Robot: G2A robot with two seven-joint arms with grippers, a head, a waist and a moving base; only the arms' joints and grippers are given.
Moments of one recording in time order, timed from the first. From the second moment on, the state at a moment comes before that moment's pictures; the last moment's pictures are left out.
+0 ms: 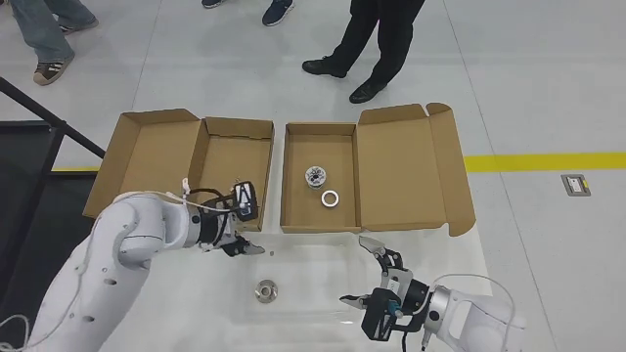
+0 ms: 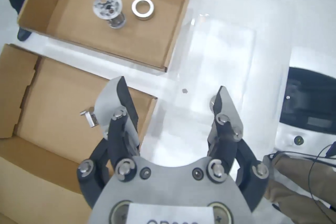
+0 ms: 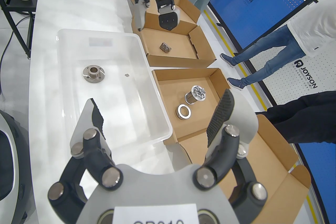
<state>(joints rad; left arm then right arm) 0.79 -0.90 -1.12 -1.58 0.86 -1.01 -0.81 -1.41 -1.25 1.37 -1.97 -2.03 -0.78 -0.23</state>
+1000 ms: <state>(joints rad) 0.70 -0.82 -0.76 -1.73 1.15 -1.01 -0.81 -1.41 -1.25 1.37 -1.97 -2.03 -0.78 -0.23</state>
